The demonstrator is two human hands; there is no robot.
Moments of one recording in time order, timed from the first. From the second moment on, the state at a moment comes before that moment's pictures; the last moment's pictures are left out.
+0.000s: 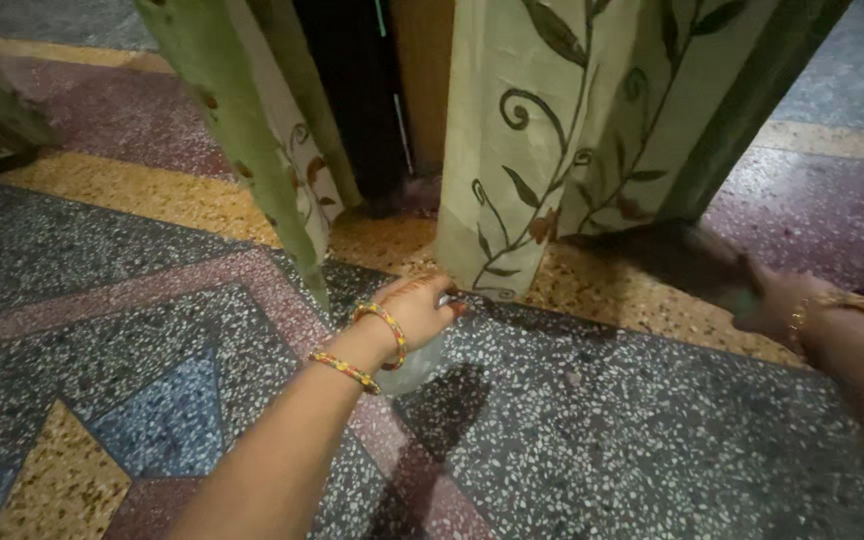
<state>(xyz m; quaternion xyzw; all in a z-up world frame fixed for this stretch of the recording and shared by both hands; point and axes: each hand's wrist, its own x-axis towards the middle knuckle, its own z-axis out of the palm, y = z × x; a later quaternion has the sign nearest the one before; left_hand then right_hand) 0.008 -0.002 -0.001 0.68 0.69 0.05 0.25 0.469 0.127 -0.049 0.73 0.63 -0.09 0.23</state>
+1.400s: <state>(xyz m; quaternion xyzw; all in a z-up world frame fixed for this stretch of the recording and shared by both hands) 0.055 0.168 -0.012 0.80 0.53 -0.20 -0.21 0.313 0.059 0.037 0.54 0.79 -0.02 0.30</state>
